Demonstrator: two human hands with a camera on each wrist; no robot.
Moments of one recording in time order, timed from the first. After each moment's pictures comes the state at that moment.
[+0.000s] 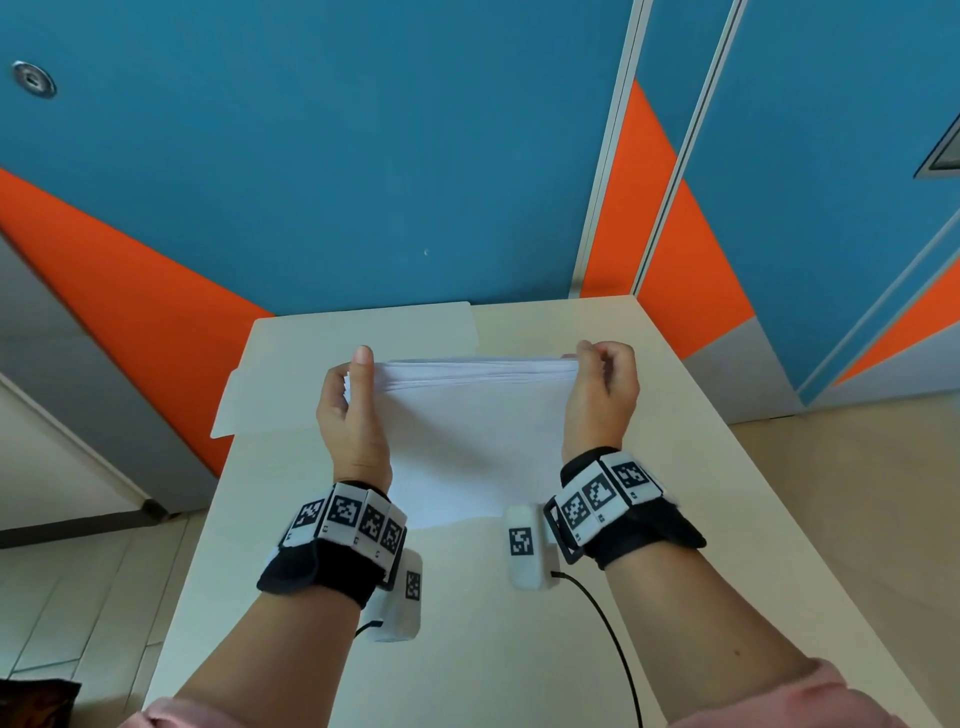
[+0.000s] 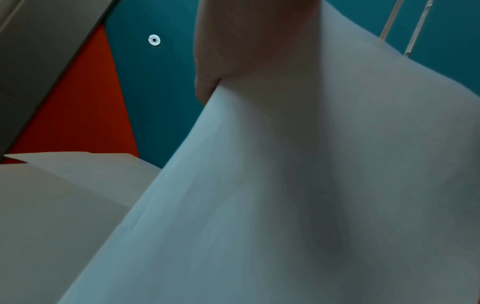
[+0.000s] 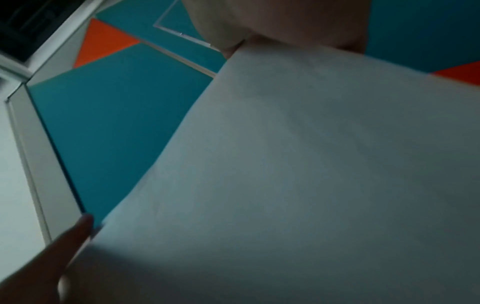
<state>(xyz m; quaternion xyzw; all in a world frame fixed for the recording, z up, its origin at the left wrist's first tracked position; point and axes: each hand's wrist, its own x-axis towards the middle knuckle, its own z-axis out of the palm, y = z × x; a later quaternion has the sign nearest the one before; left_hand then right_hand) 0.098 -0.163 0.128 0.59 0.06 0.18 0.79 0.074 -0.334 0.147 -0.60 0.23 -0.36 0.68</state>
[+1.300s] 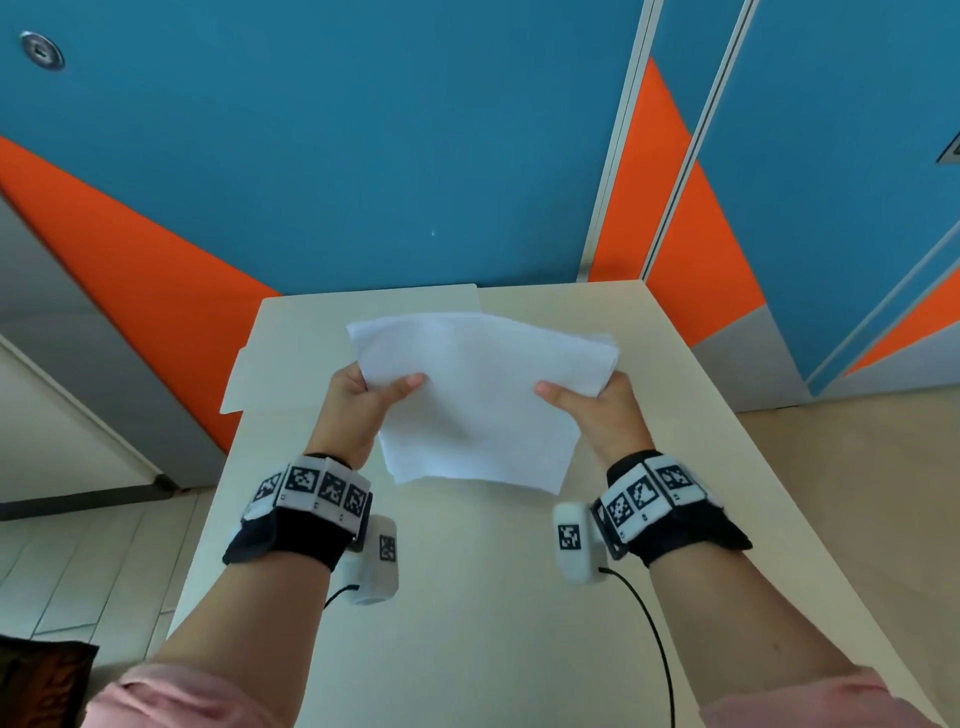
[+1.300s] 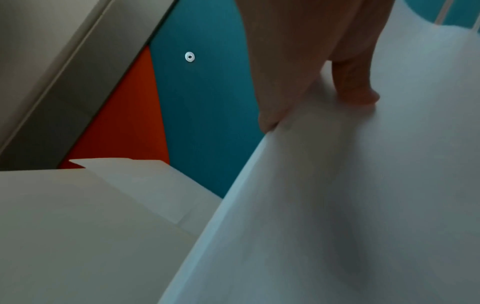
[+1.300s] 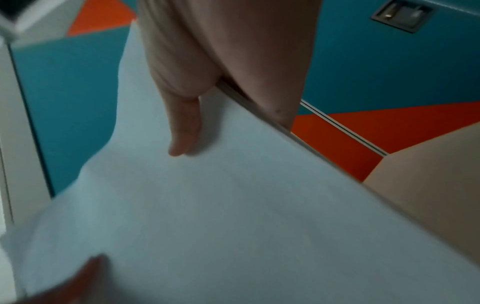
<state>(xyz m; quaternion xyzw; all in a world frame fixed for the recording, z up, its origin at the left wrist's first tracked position) 0.107 -0.134 0.115 0.66 -0.04 -0.03 0.75 0.050 -0.362 0.132 -0.70 0.11 -0.10 0.70</state>
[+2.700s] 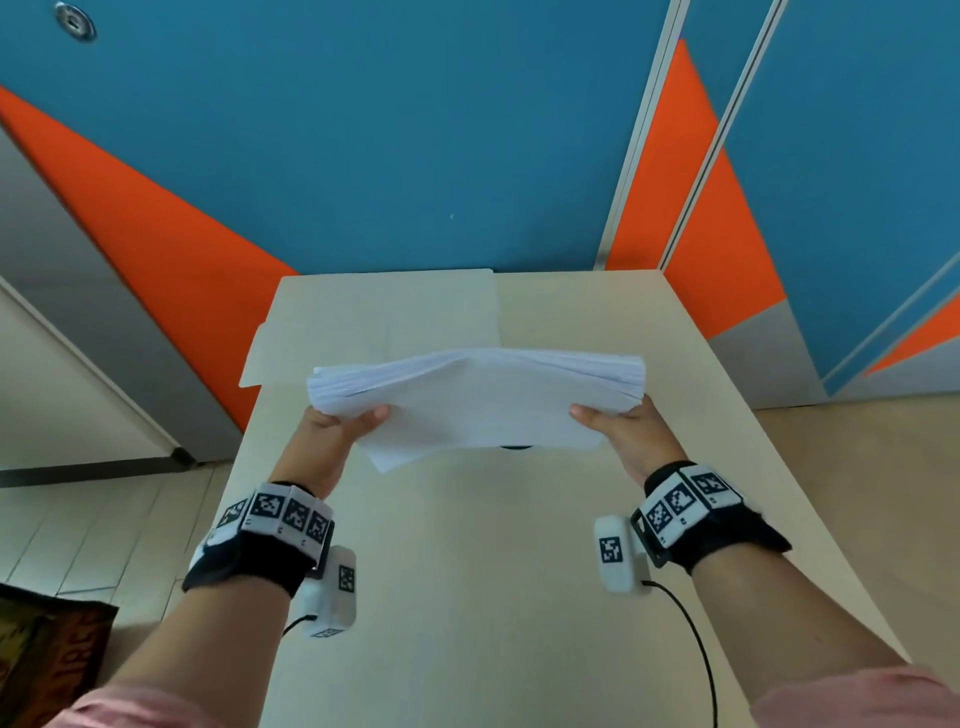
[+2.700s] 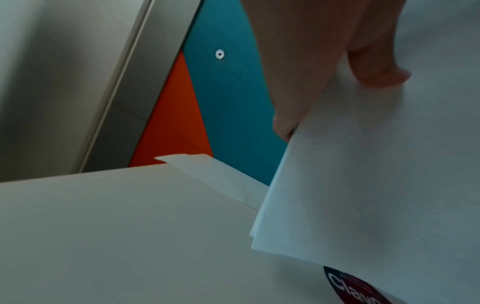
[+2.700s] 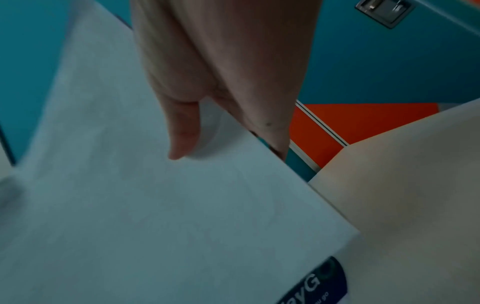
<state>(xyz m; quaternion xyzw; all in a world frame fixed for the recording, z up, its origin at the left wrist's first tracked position) 0.080 -0.077 0.072 0.64 -0.05 -0.06 0.77 0.037 -0.388 0.090 -0.72 0.14 -0.02 0.68</state>
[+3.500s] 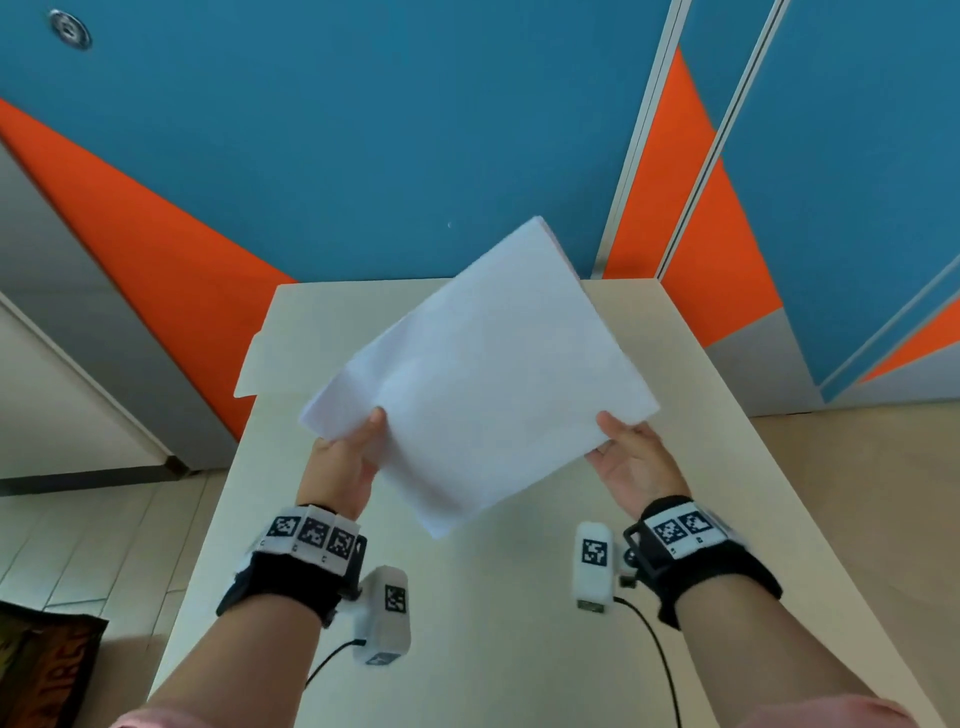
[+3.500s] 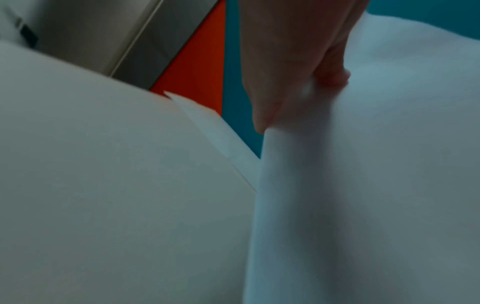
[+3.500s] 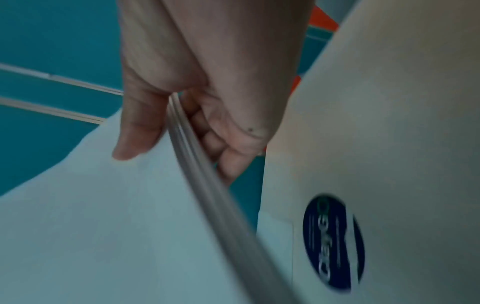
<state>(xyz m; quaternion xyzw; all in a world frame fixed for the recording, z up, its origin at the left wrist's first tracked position) 0.075 -0.102 0.060 0.54 0.10 -0.04 0.84 0.035 -0.392 0.070 -0.44 0.12 0.02 0.89</state>
